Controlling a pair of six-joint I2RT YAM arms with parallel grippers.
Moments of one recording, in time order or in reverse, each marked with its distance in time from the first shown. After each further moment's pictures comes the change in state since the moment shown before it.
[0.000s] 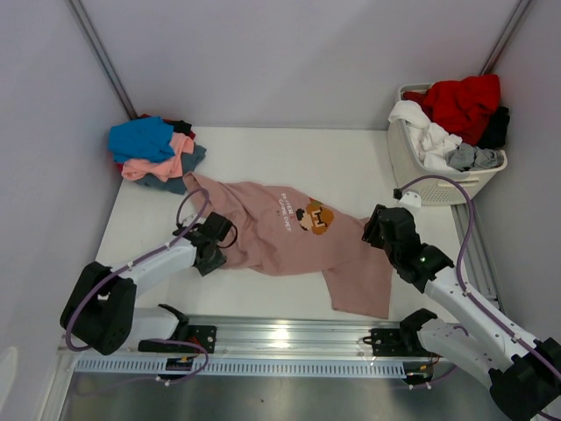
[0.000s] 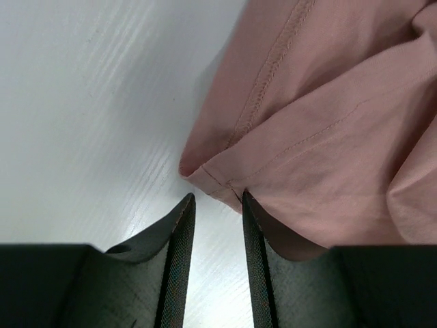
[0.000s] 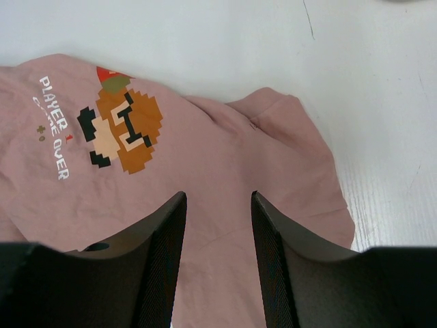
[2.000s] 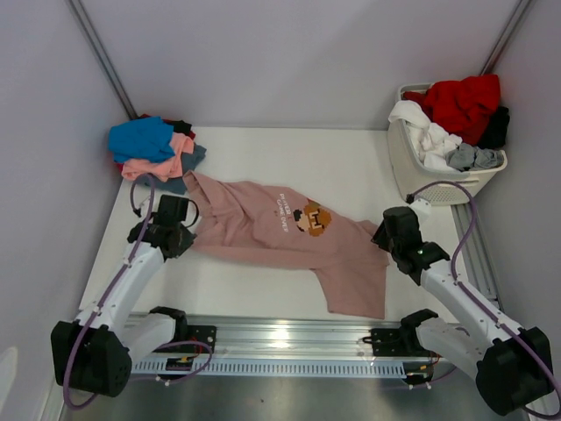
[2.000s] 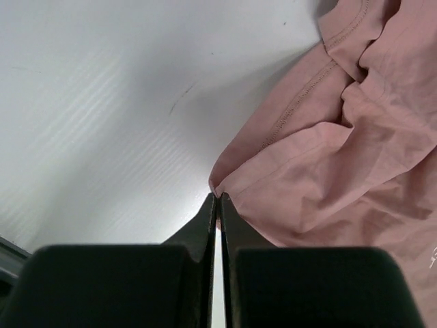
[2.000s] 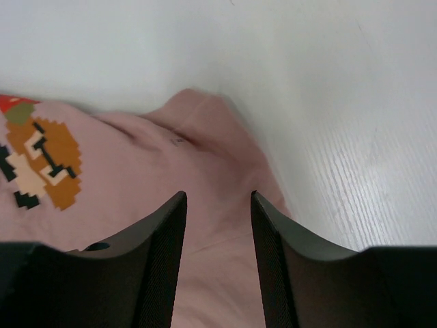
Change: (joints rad) left arm 0.309 -0.242 0.149 -0.142 -0.001 0.148; right arm -0.143 0.091 -0.036 -0.006 -0.004 0.080
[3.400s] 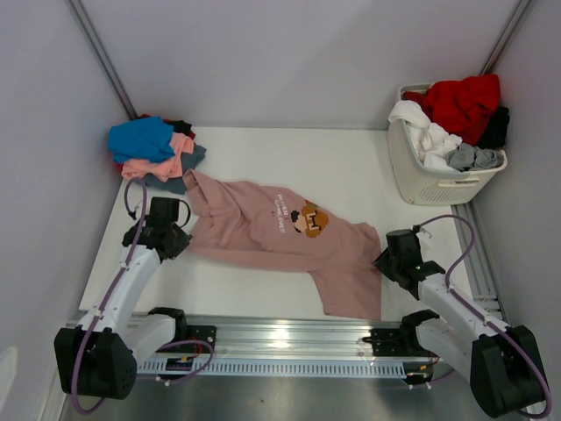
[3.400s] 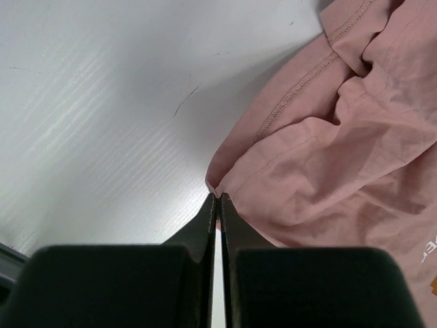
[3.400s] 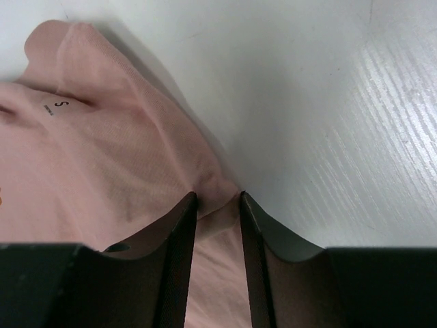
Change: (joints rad) left arm 0.097 -0.033 -0.030 0.028 0.075 0.056; right arm -0.093 -0.016 -0.267 0.063 -0.170 0.250
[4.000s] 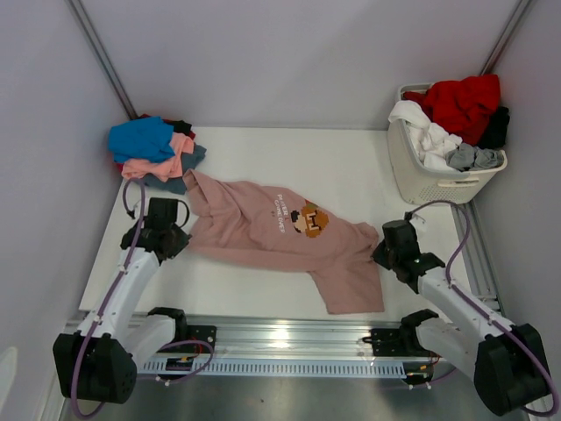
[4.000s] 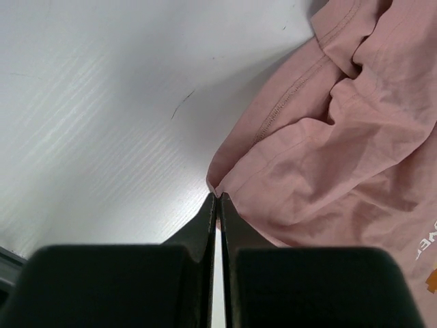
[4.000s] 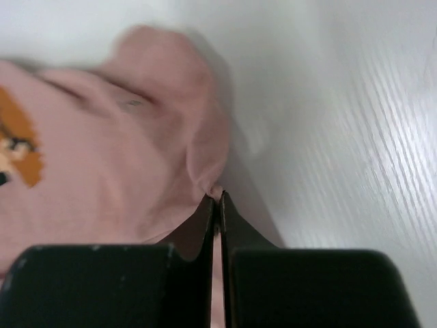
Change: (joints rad) left arm 0.001 -0.019 -0.005 0.009 0.003 0.009; right arm 0.038 0.035 0.068 0.000 -0.008 -0.083
